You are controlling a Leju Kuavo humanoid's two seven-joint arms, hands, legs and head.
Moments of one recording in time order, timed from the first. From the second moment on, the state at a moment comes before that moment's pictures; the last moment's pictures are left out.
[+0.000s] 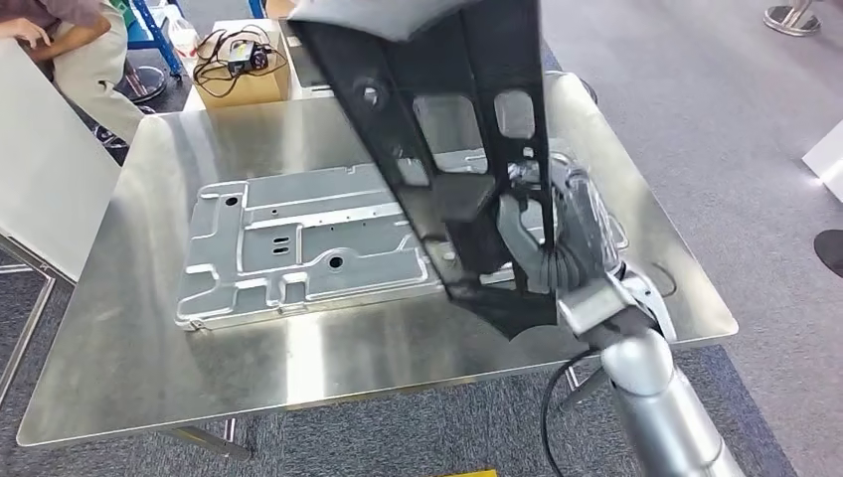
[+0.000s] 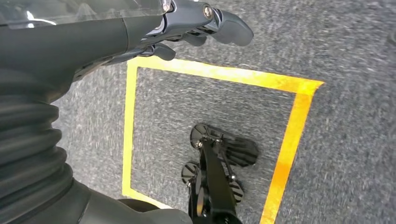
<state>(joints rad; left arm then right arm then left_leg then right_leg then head) 0.00 0.04 0.44 -0.19 0.10 0.14 -0.35 -0.48 -0.17 0.34 -1.80 0.40 -0.14 -0.42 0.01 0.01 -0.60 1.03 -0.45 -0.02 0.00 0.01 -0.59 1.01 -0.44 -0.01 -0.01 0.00</state>
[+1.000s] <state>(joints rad) 0.00 0.04 0.47 -0.19 0.03 0.11 -0.36 -1.04 0.16 0.94 -0.51 1.41 -0.28 -0.23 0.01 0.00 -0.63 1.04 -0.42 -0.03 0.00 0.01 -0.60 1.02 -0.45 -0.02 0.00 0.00</state>
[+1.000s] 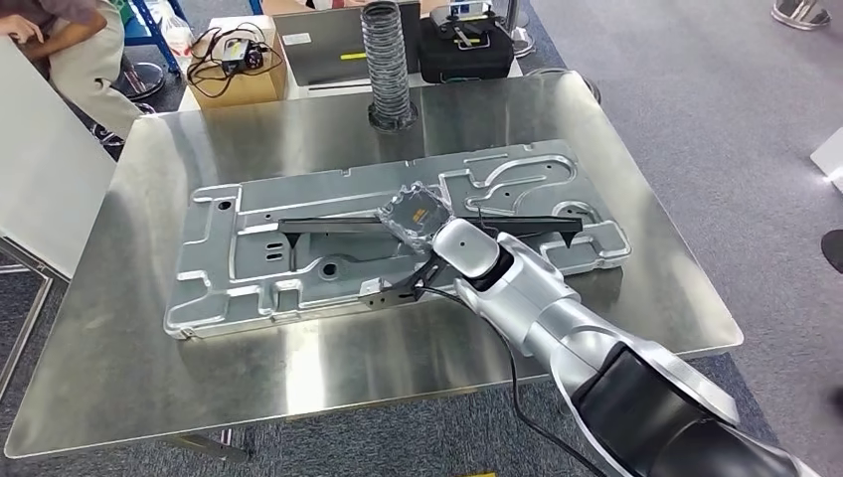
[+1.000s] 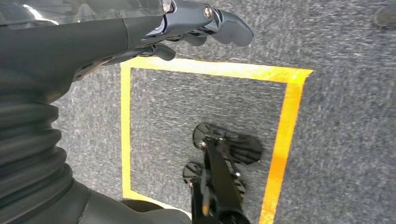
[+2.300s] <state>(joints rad) 0.00 0.04 0.48 -0.19 -0.05 0.12 -0.41 -1.03 0.13 1.06 -0.36 1.40 -0.47 -0.24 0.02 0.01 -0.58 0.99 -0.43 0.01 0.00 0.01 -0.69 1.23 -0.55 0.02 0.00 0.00</state>
